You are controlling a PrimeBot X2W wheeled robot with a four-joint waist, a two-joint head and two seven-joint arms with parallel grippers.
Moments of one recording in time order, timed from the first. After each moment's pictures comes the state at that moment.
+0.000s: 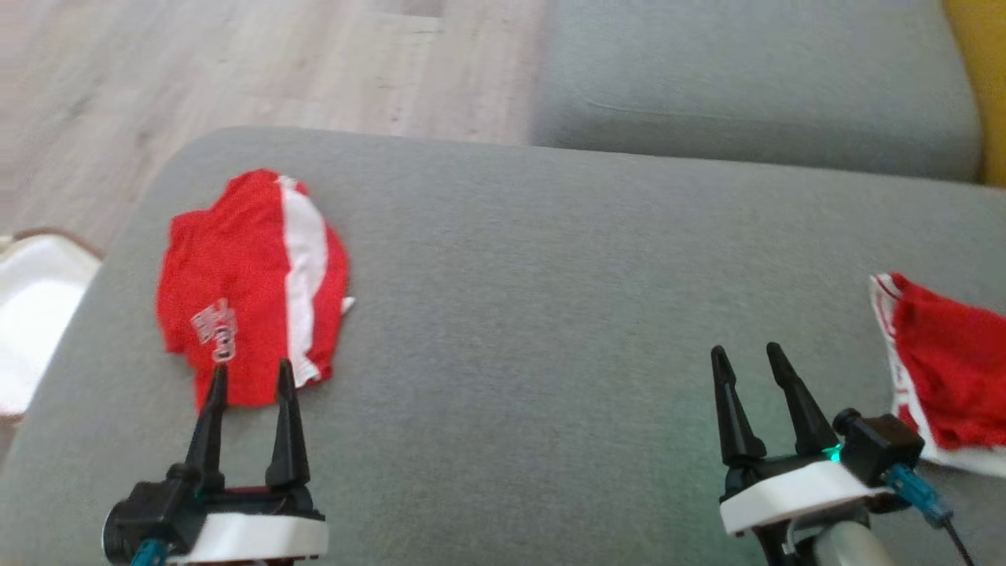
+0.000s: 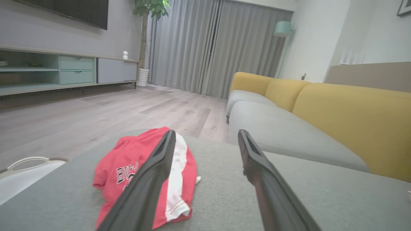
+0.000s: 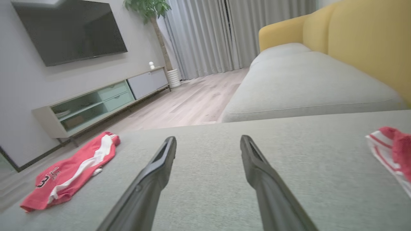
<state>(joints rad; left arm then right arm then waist) 0.05 0.05 -0.07 0.14 -0.25 -0.08 -0.26 0.00 -0.05 0.16 0.28 0.29 0.12 -0.25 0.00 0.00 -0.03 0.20</state>
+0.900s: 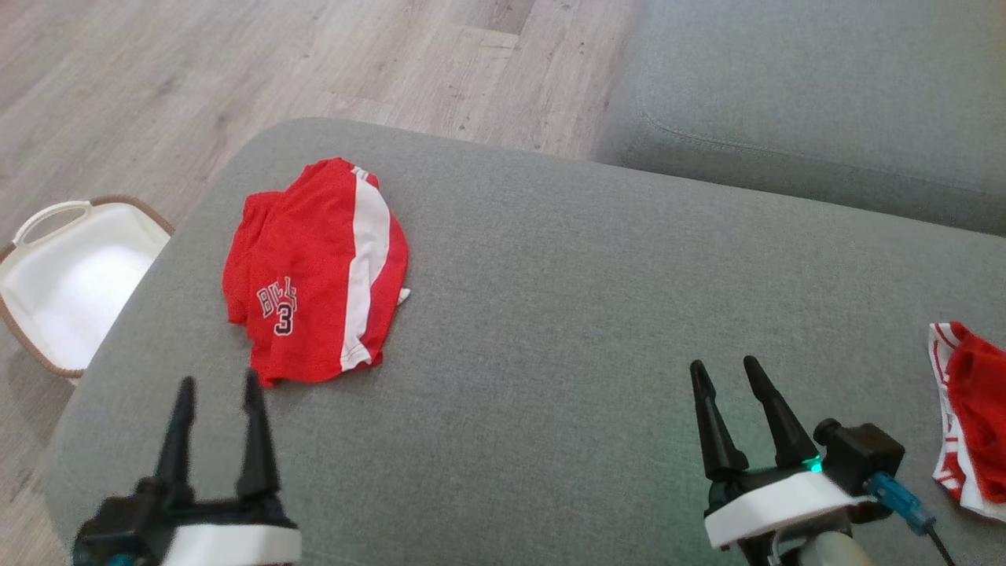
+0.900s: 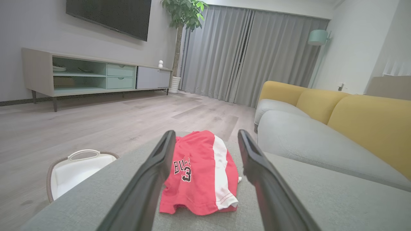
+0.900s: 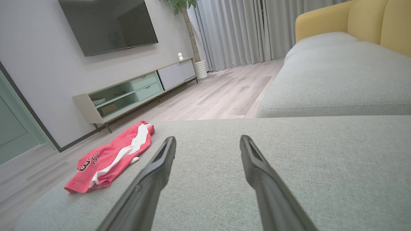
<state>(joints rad) 0.07 0.05 0.01 0.14 -0.23 -0.09 -0.26 0.01 -0.05 0.21 0.29 0.33 0.12 -0.25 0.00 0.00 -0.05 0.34</state>
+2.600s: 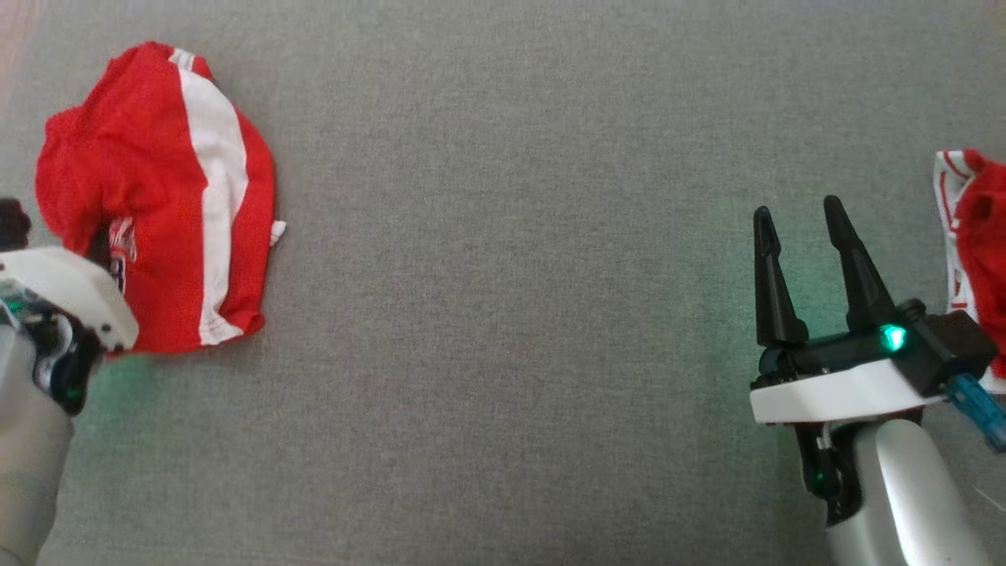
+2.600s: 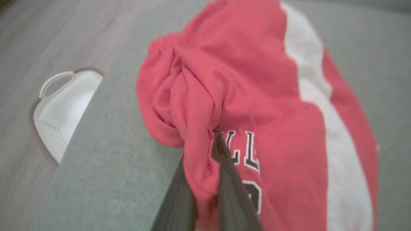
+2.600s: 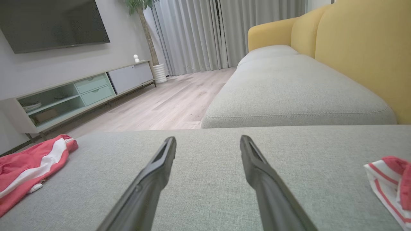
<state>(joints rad) -0.75 0.48 -0.47 0.99 -0.72 -0.13 0.20 -0.14 -0.05 0.08 0.05 0.16 0.12 -0.19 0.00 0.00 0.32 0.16</state>
